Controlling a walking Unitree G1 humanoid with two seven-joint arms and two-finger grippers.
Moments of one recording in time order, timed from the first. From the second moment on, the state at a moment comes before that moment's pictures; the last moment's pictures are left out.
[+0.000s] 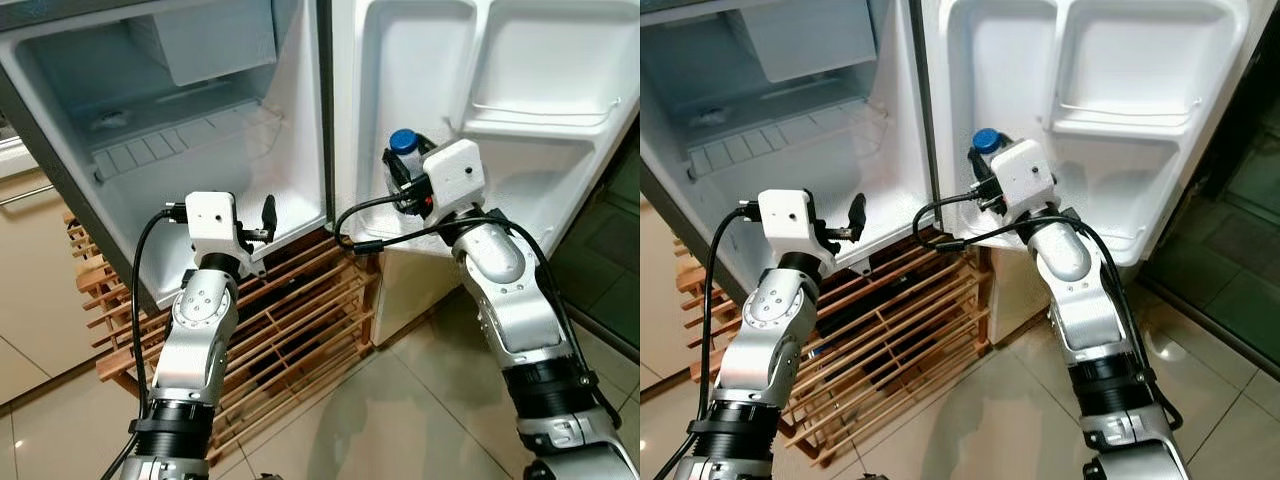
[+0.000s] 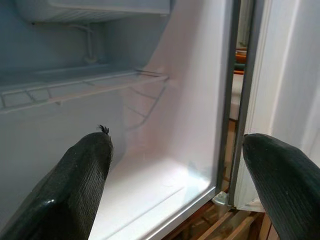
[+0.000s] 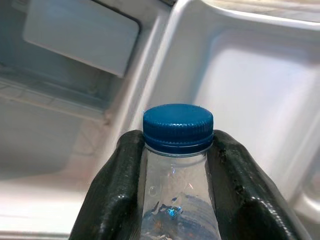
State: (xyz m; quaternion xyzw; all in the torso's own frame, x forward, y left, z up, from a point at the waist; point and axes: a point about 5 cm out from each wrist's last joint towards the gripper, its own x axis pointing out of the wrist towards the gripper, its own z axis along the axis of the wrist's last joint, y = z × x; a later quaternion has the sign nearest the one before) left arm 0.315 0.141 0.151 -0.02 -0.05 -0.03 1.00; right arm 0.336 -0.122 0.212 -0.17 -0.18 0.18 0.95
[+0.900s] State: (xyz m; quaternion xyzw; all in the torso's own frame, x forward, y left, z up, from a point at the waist) left arm 0.306 0.157 0.170 0.03 -0.06 -0.06 1.00; right arm 0.379 -0.101 0.216 -0.06 -0.23 0.11 0.97
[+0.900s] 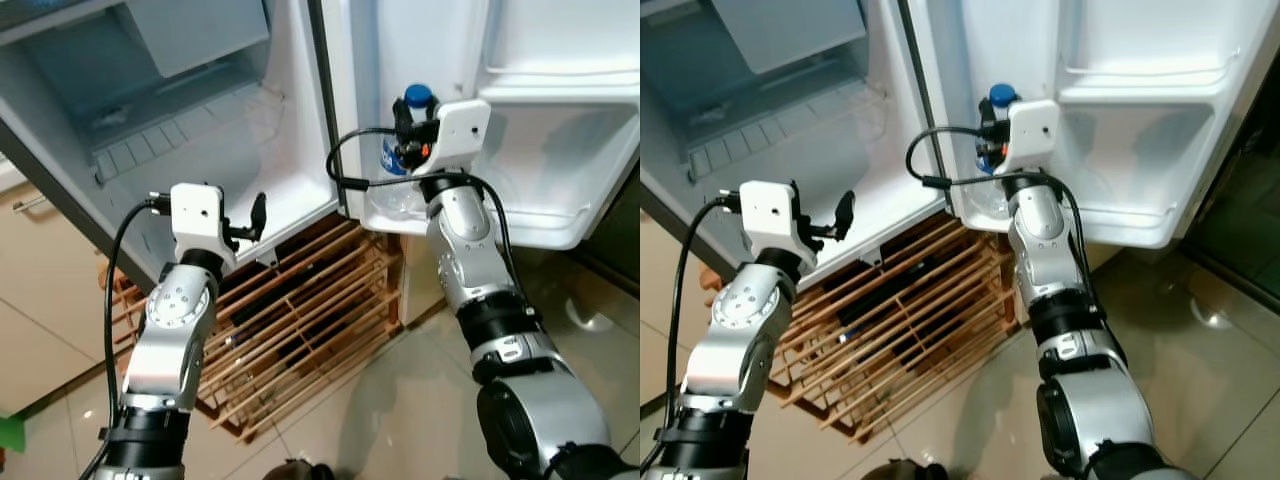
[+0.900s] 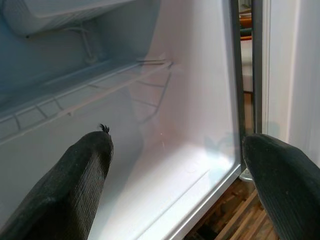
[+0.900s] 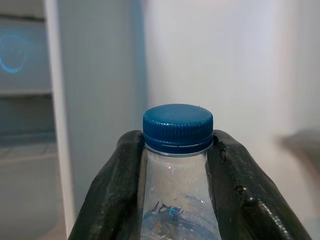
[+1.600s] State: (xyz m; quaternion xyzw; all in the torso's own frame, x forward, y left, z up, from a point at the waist) left arm 0.304 0.143 0.165 0.01 -0.04 -0.07 1.00; right arm 0.410 -0.098 0.243 -0.06 -0.16 0.08 0.98
